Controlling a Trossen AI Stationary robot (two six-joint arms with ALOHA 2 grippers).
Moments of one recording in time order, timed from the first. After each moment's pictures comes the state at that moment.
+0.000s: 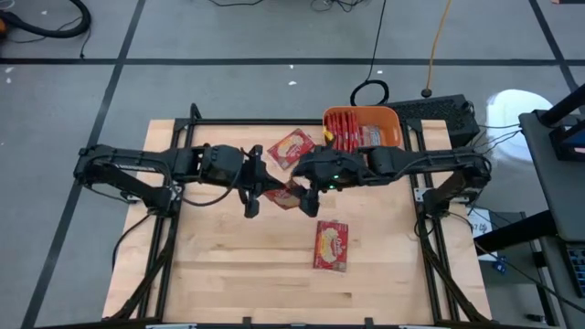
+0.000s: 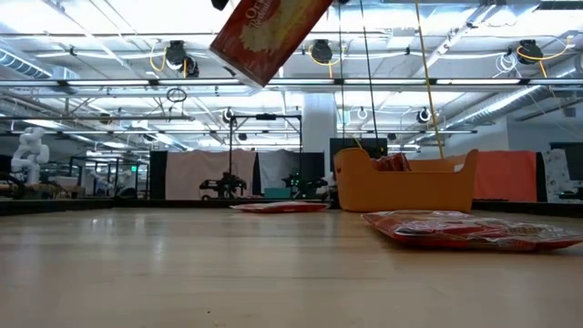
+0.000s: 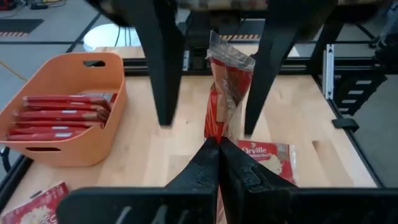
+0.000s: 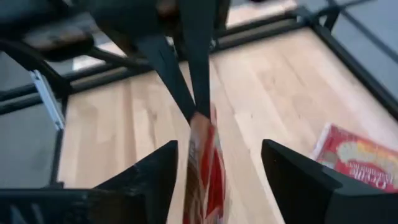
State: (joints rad) left arm -0.05 1.29 1.24 -0.38 -0.02 0.00; right arm 0.10 1.63 1.70 -0.71 0.17 0.33
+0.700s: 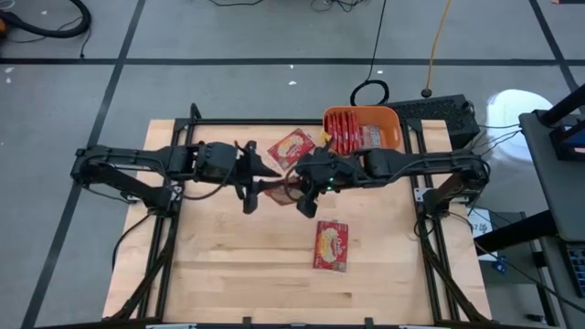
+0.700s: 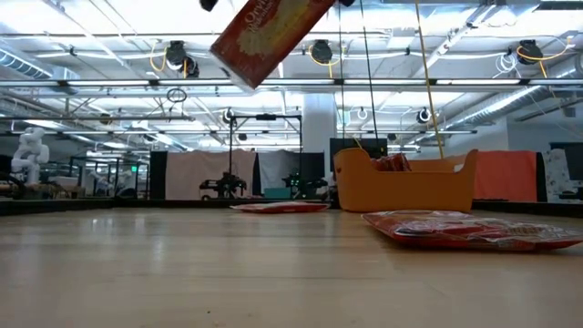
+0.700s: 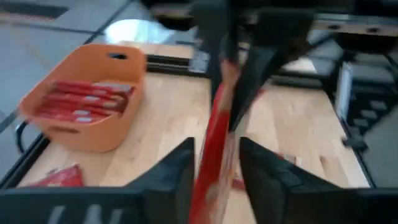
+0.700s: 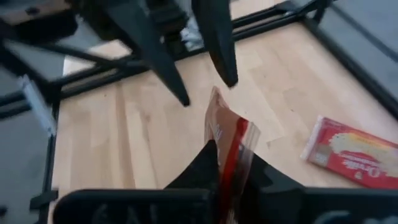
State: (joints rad) left arm -0.04 1.25 1.24 -0.40 -0.09 -0.10; right arm 0.08 1.64 1.70 -0.72 0.18 0.38
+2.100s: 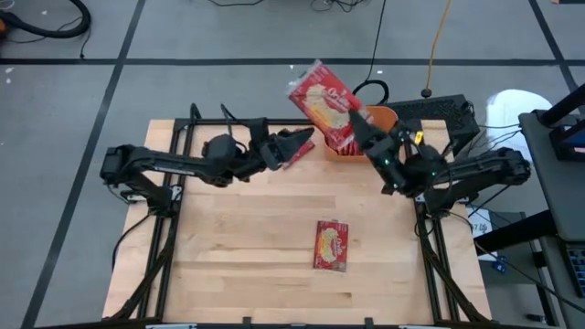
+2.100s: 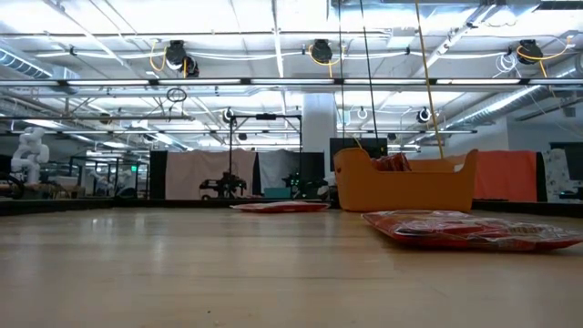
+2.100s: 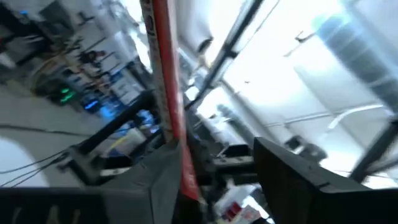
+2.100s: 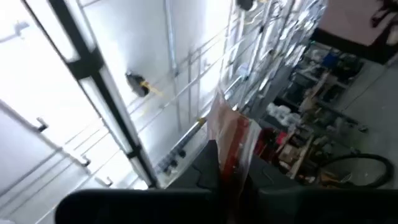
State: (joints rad) left arm 0.01 1.56 1.23 0.84 -0.23 -0.78; right arm 0.13 1.23 0.89 1.14 0.80 0.52
